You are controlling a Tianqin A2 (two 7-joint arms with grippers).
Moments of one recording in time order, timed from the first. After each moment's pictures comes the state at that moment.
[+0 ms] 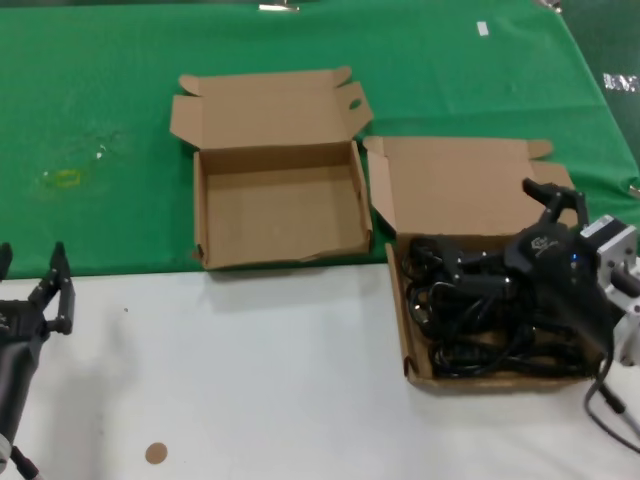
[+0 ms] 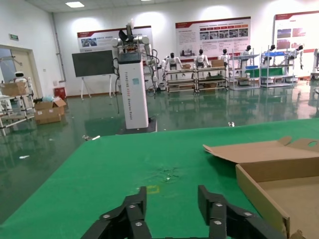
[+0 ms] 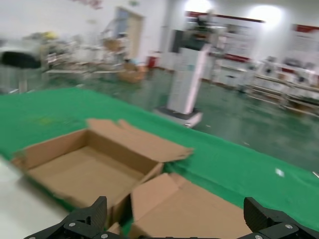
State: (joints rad) left arm 0.00 -0.30 1.60 -1.60 -1.80 0.00 0.00; right arm 0.09 0.70 -1.80 1.62 1.91 -0.10 0.08
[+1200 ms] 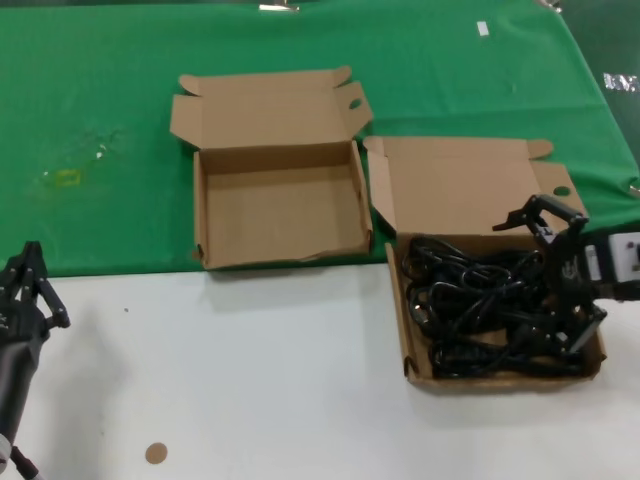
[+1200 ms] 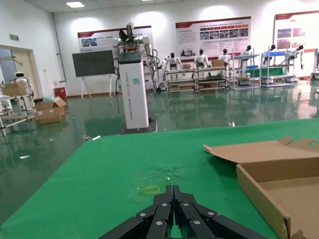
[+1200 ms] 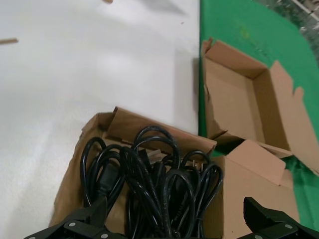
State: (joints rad) left arm 0.00 -0.30 1.60 -1.60 -1.80 0.00 0.00; right arm 0.67 0.92 -1.98 1.31 1.58 -1.10 -0.31
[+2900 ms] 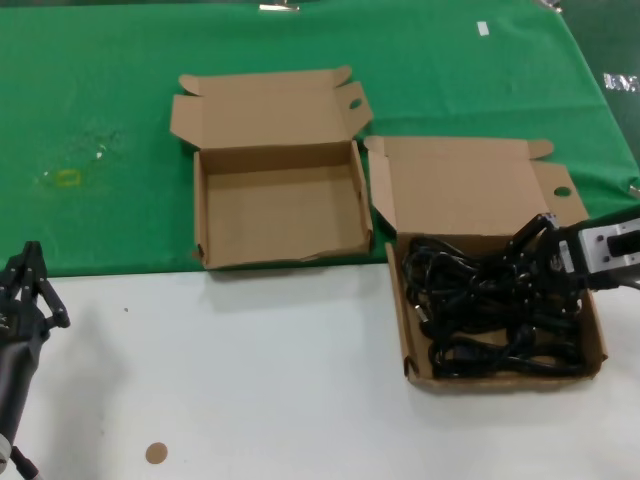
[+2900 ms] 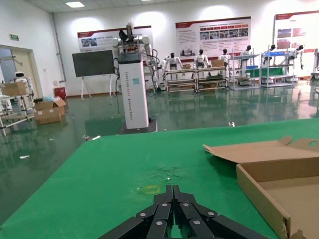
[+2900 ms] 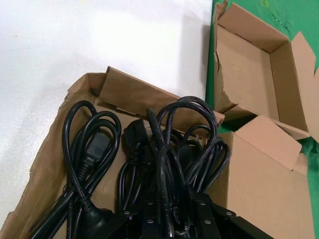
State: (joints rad) left arm 0.00 -0.30 1.60 -1.60 -1.80 0.00 0.00; right arm 0.82 0.78 -2.05 1.11 1.42 -1.12 -0.38
